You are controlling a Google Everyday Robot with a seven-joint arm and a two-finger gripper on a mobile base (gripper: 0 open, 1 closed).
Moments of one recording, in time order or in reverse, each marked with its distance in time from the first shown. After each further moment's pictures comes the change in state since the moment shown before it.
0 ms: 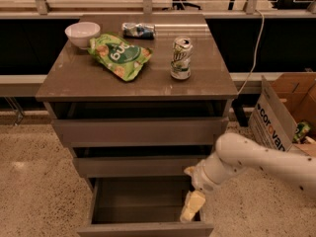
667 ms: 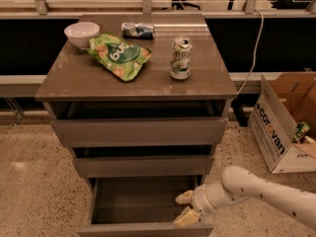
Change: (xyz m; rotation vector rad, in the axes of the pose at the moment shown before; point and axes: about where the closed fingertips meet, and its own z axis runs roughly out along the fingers) arm 0.050 -0.003 0.099 -0.050 -0.227 0.009
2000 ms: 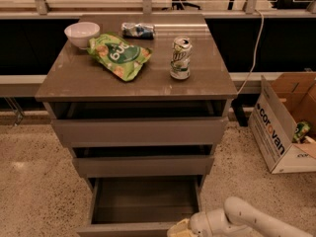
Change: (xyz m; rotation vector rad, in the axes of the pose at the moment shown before) arm 0.061 0.030 0.081 -0.261 -0.342 0.271
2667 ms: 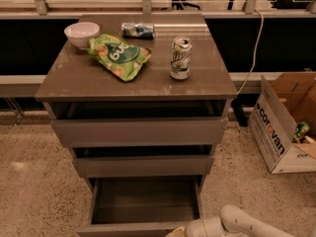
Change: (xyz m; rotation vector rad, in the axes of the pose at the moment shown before) arm 0.025 0.006 0.029 -0.046 -0.047 0.080
